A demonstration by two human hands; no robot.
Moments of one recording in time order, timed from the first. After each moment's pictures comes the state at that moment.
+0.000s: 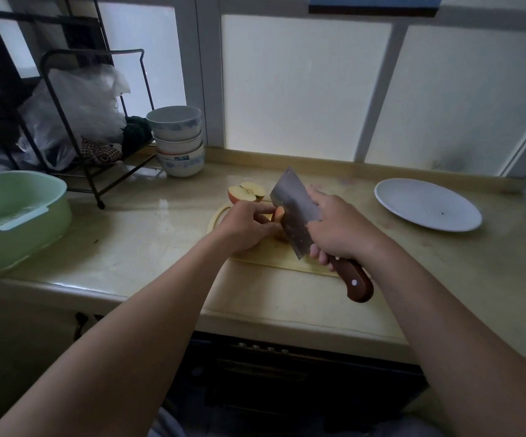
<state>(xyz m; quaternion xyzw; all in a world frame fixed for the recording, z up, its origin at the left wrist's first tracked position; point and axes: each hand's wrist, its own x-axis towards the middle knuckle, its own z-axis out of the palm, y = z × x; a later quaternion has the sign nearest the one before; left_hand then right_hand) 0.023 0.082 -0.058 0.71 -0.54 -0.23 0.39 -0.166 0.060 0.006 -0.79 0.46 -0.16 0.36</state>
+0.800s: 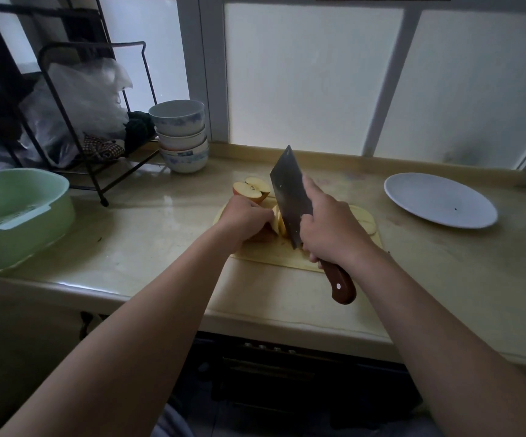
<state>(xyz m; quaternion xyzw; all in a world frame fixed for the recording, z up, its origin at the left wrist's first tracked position) 0.025 0.076 -0.046 0.76 -0.35 -0.34 0.43 -0.146 0.069 -0.005 -0.82 0.45 -0.19 0.30</state>
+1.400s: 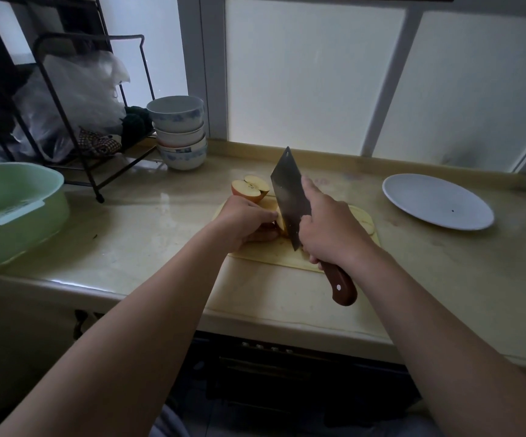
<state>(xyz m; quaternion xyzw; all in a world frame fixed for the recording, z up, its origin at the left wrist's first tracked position) 0.030 0.073 -0.049 0.69 -0.29 -0.46 0.49 -0.144 0.073 -0.001 -0.83 0.46 -0.17 0.26</state>
